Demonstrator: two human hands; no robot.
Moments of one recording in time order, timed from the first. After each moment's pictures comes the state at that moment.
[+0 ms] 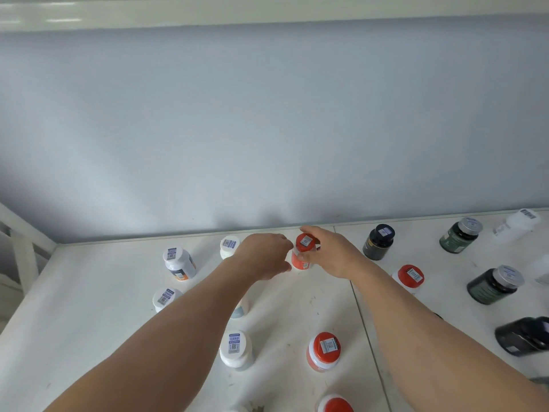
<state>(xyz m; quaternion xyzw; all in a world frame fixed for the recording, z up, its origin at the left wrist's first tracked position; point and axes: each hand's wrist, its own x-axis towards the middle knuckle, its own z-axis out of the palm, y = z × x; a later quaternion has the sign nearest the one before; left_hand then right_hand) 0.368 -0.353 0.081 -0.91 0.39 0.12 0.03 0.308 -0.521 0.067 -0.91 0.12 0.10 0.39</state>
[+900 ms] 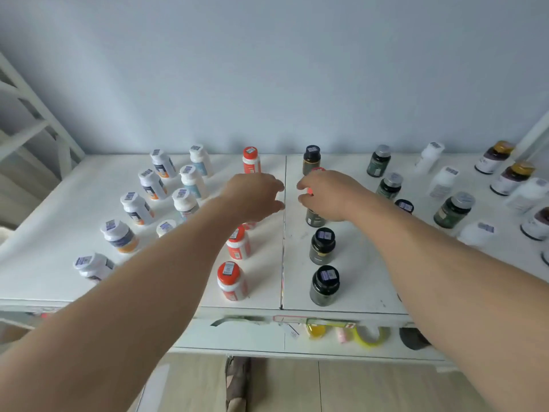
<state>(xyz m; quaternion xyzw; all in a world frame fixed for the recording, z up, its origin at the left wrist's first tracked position) 0.110 -0.428 0.147 -0.95 0.30 0.01 0.07 0.070 -0.598 0.149 -0.99 -0.06 0.06 0.12</state>
